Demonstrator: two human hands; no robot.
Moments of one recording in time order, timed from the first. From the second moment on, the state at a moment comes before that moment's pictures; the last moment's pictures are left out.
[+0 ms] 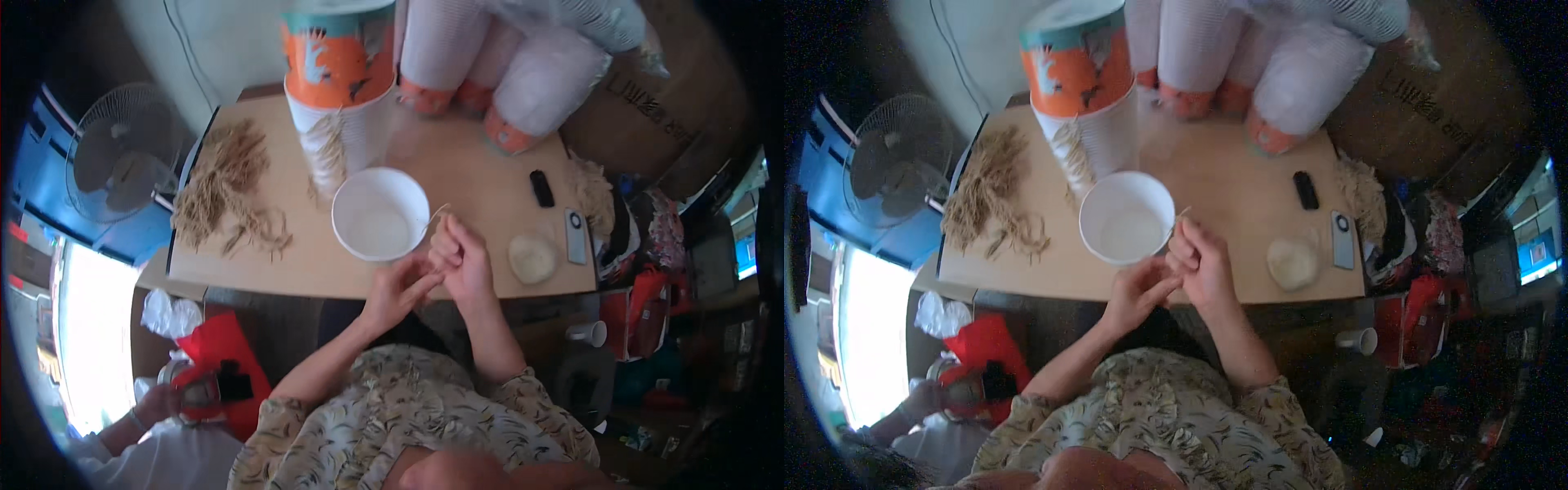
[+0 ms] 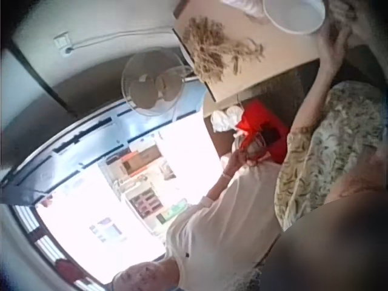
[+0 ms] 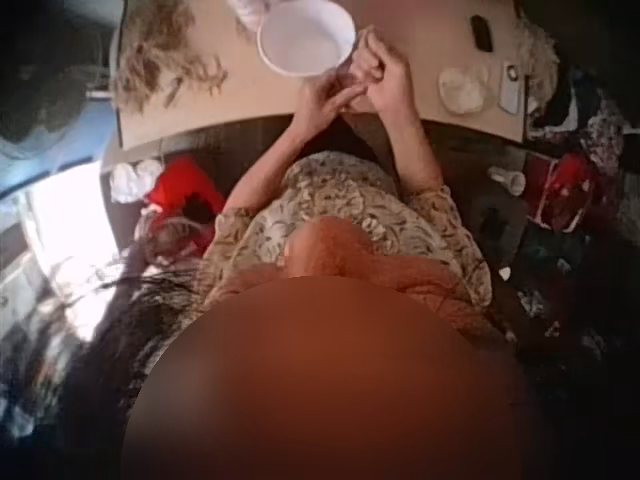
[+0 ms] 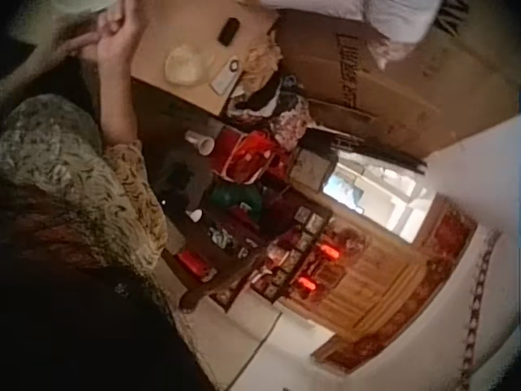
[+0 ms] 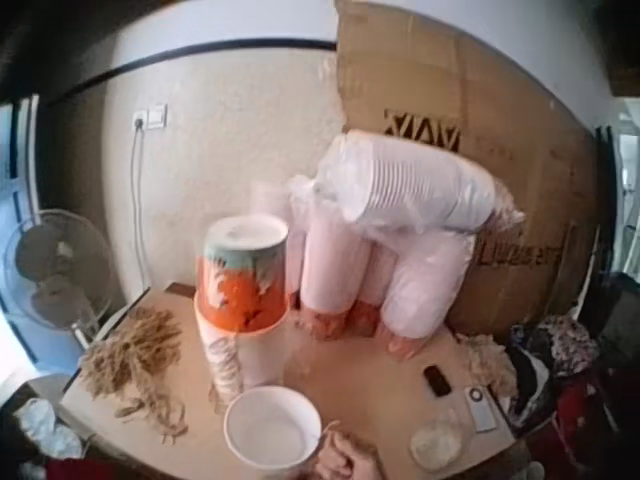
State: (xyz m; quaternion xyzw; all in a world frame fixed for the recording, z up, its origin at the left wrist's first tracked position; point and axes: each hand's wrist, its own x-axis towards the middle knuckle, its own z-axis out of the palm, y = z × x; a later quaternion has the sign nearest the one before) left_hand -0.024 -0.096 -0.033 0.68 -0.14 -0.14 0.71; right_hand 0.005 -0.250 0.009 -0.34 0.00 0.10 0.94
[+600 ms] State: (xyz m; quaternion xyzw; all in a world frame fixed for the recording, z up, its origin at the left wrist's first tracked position) left_hand -0.079 -0.014 -0.053 0.72 -0.02 -0.07 0.69; right_hand 0.003 -0.282 -0.045 -0.34 0.03 0.08 0.94
